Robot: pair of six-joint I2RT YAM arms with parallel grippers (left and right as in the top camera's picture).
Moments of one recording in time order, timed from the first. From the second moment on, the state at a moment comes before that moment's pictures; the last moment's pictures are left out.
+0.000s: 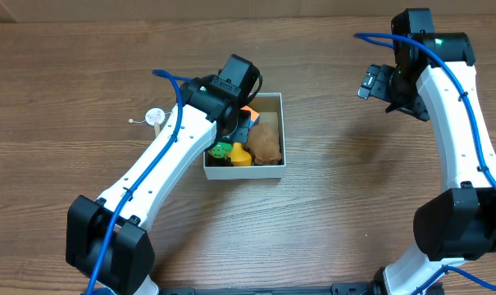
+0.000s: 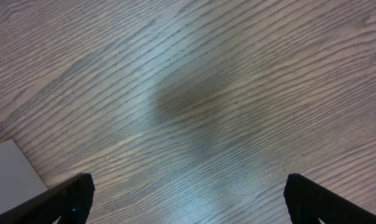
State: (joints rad) left arm -0.52 1.79 1.58 -1.08 -0.12 -0.37; right arm 0.01 1.86 1.83 -1.34 0.16 0.46
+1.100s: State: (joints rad) left arm -0.52 1.91 1.56 -1.18 -0.22 -0.42; right arm 0.01 1.86 1.83 -1.34 0.16 0.46
